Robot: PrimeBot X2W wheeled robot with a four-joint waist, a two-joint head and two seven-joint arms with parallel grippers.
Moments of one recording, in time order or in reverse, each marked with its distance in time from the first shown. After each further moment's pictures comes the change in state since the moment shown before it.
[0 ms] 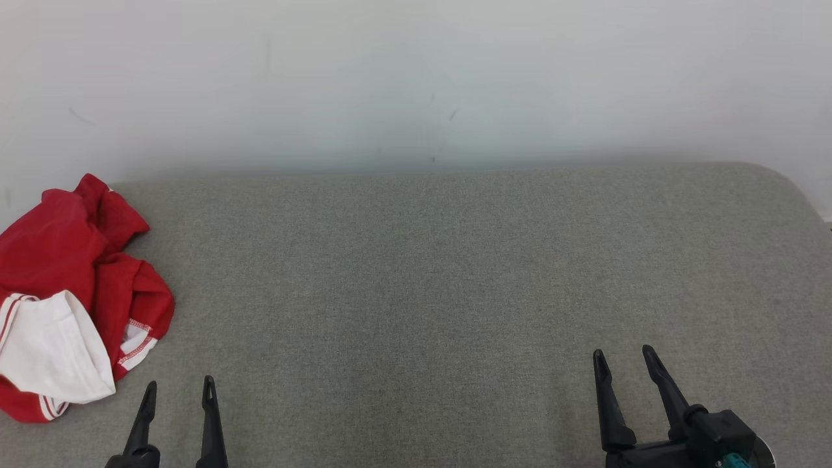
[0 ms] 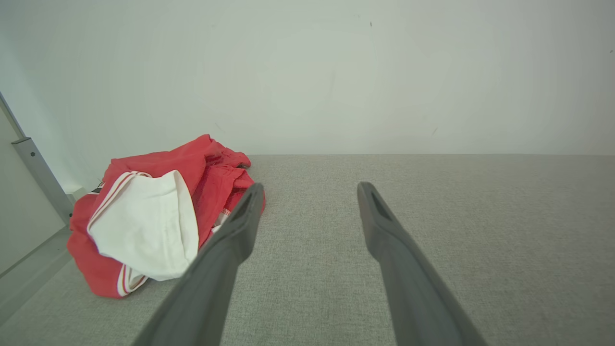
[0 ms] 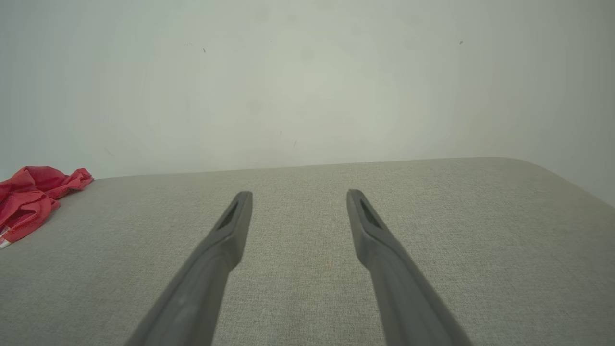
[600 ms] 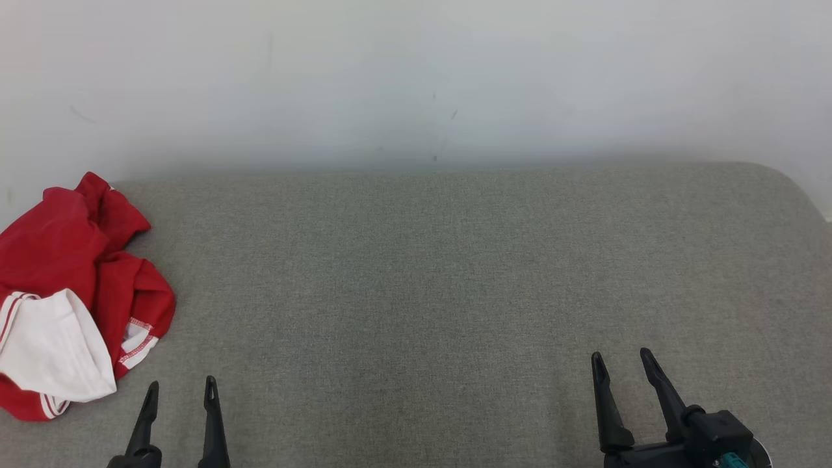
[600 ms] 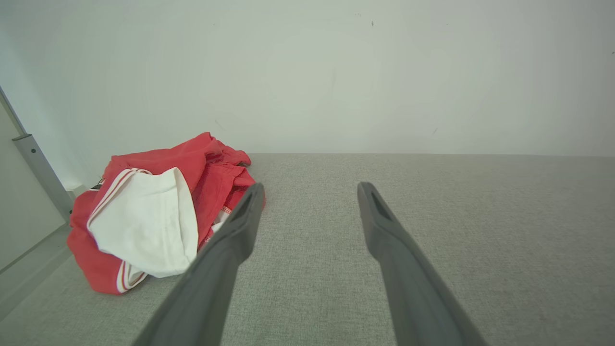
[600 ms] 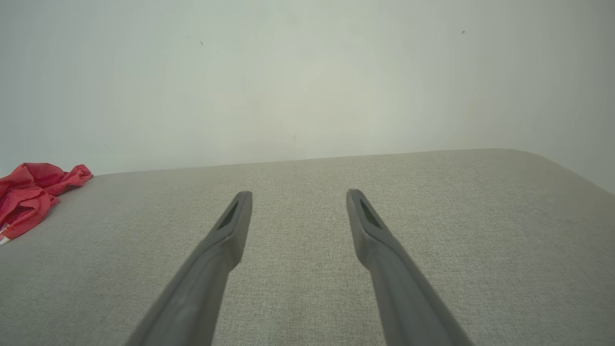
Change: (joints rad) left arm 0.001 -0.007 0.000 -0.002 -0.001 0.002 0.000; right arm -0.006 0.000 -0.001 0.026 0.010 0.000 -0.002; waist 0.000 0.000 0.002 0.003
